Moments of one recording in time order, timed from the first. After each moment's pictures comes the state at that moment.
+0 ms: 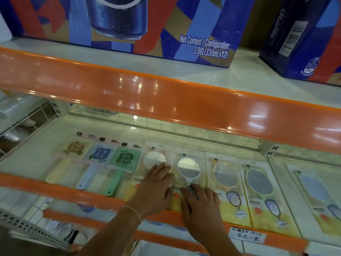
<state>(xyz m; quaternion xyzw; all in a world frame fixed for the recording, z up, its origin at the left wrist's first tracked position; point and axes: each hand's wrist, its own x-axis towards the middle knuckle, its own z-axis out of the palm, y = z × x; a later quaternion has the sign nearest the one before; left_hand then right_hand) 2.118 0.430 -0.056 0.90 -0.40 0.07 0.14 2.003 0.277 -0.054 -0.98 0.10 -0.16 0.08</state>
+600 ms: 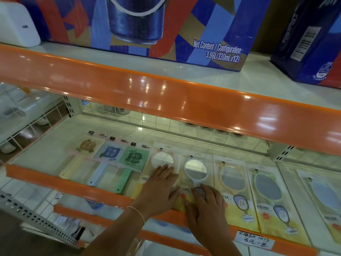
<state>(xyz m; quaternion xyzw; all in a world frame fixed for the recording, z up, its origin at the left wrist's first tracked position) 2.113 0.440 -0.047 0.91 -0.37 0.05 0.18 1.997 0.283 -0.056 -0.97 0.11 -0.16 0.13</state>
